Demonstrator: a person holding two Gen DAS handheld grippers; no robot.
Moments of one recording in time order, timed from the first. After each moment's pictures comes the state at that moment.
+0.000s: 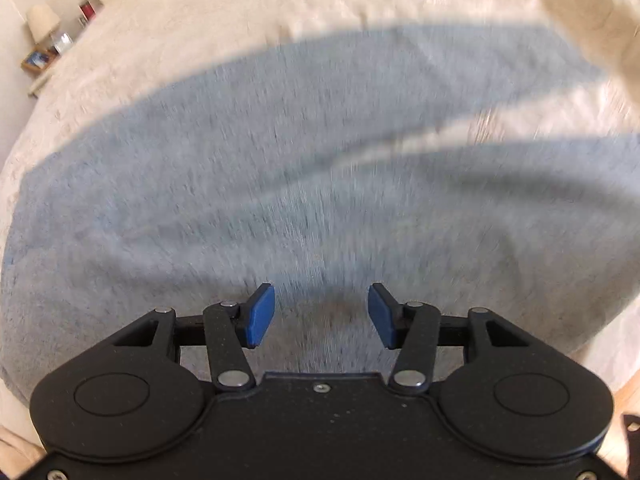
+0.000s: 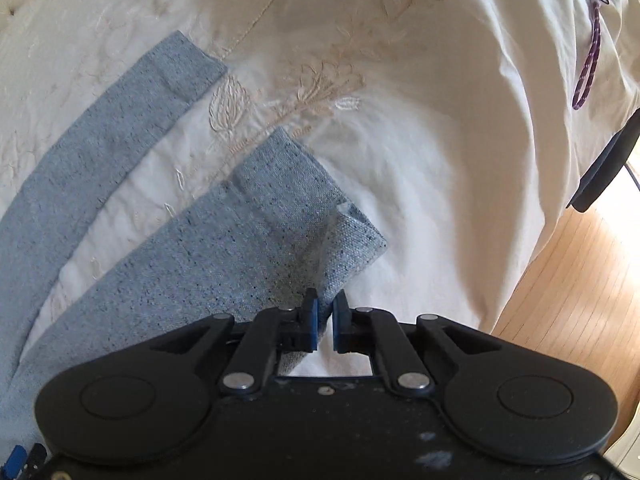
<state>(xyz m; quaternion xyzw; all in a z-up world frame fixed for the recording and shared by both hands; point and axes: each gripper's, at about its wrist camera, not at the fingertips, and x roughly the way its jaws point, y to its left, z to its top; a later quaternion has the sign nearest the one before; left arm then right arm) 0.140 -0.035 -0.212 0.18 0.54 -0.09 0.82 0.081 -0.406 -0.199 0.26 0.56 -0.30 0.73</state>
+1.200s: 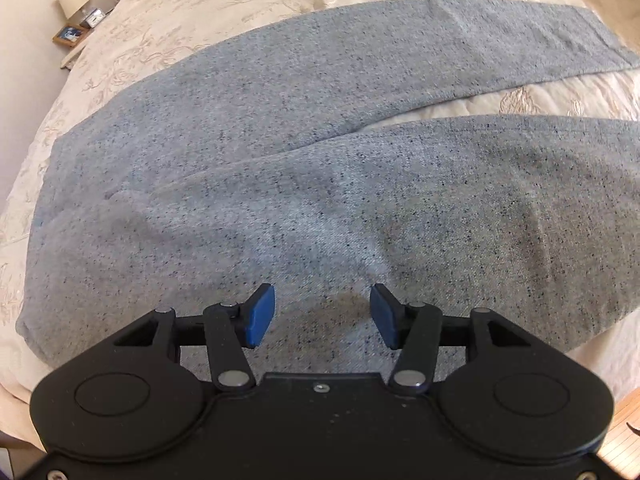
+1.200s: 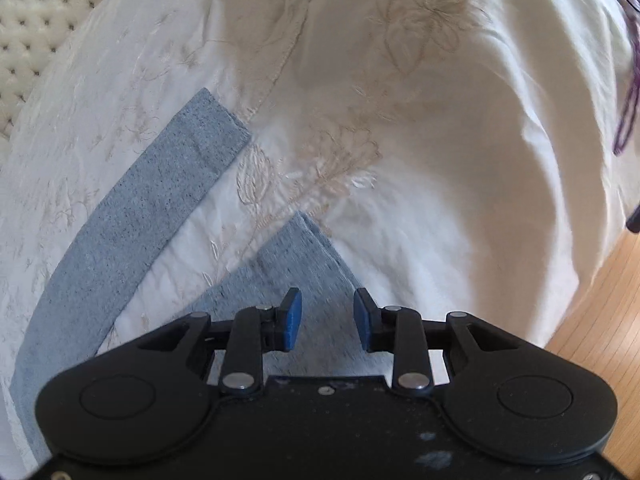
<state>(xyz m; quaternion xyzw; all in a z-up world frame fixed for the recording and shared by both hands) 0.122 -0.031 -0.203 0.17 0.54 -0.03 0.82 0.070 -0.461 -0.179 0.34 0.51 -0.23 0.76</state>
